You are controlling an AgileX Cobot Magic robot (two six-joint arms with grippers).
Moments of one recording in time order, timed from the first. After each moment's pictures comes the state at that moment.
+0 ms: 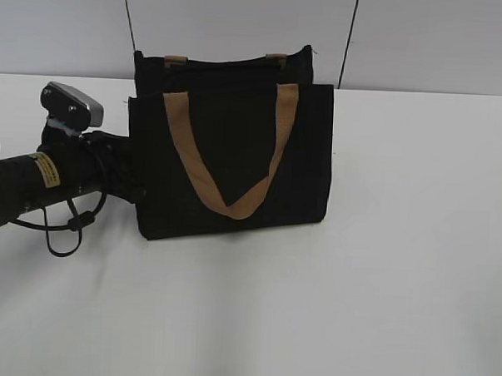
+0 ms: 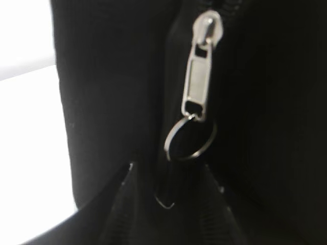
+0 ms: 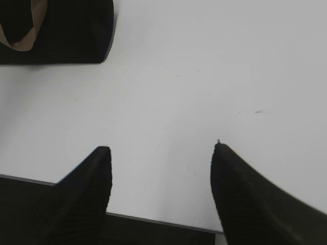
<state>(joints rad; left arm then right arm) -0.22 2.03 -0.70 0.52 -1.00 -0.12 0.05 -0.01 -0.47 0.16 1.08 -0.16</state>
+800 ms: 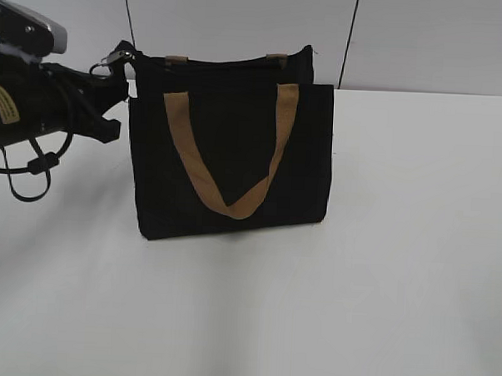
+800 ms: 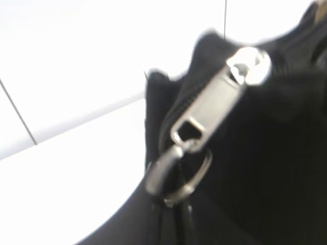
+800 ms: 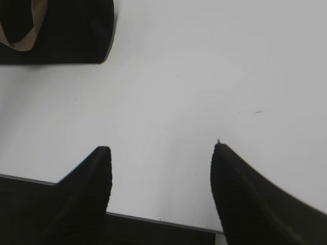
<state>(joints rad) -0.22 1.73 -0.70 0.47 -0.74 -0.12 0.05 -0.01 -0.47 0.16 1.08 -0.16</state>
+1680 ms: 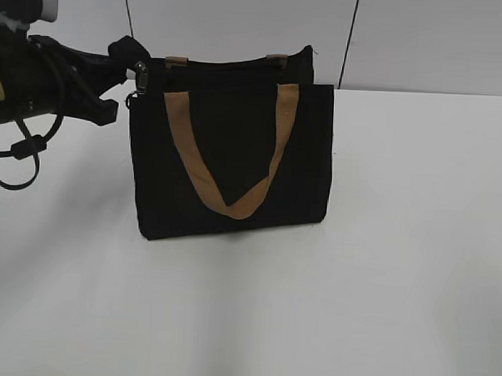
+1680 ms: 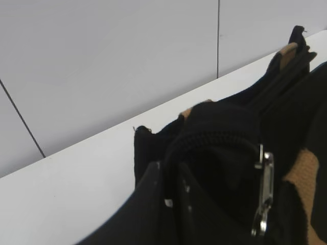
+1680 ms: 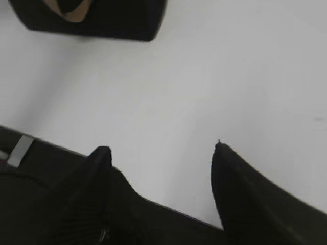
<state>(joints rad) -0.29 1.55 -0.70 0.48 -0.55 -0.20 0.05 0.14 -0.48 0.29 1.06 -0.28</state>
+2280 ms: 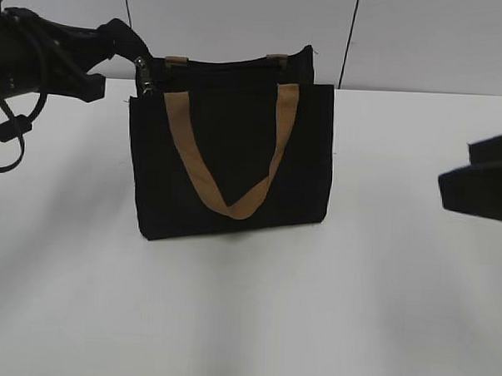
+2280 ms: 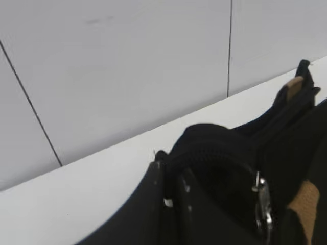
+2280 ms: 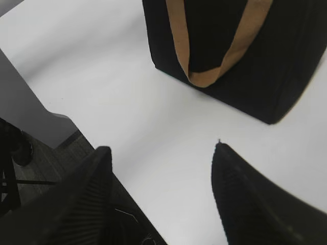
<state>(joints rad) -0.29 1.47 -0.70 0.45 -0.52 -0.20 0.07 0.88 -0.71 0.92 0.94 -1.01</state>
